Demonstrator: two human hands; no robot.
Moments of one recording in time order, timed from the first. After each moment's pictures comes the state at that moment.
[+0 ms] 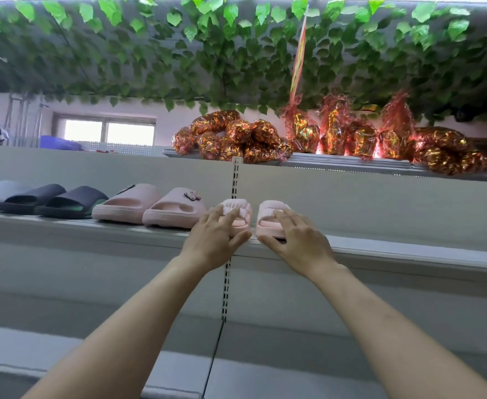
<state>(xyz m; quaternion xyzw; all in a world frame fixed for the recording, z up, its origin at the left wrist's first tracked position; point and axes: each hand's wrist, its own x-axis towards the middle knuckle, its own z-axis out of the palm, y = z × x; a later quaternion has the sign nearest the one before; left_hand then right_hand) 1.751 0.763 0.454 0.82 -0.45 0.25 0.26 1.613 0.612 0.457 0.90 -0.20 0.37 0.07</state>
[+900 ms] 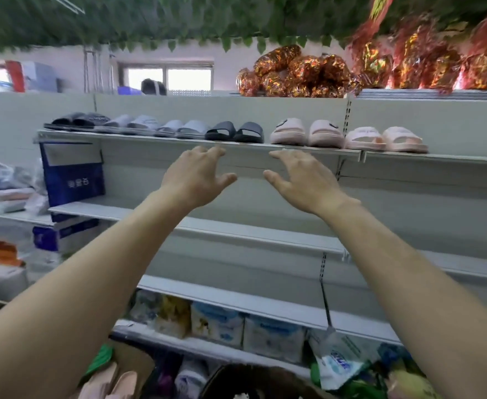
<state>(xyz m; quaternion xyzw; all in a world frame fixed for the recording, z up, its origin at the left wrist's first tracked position) 1.766 1.248 0.409 0.86 -0.38 0.27 0.22 1.643 1.063 0.410 0.93 -0.11 0.34 0.00</state>
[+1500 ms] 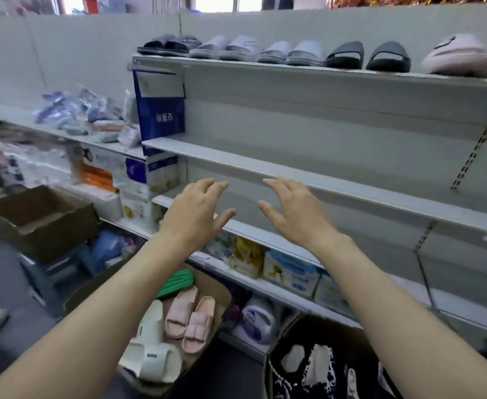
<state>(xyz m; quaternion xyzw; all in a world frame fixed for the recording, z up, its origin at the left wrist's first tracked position) 1.884 1.445 0.229 0.90 -0.32 0.22 0.19 1.810 1.242 0.247 0.97 -0.02 0.22 -0.09</state>
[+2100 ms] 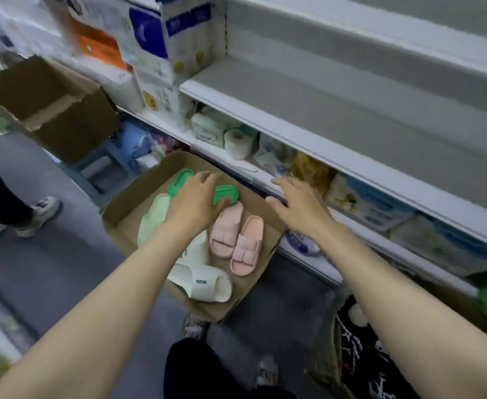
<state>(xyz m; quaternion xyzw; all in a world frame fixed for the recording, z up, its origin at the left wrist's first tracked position) 2.101 1.521 -0.008 0.96 -0.19 -0.04 0.19 2.041 1.299 0.000 0.97 -0.04 -0.05 -0.22</state>
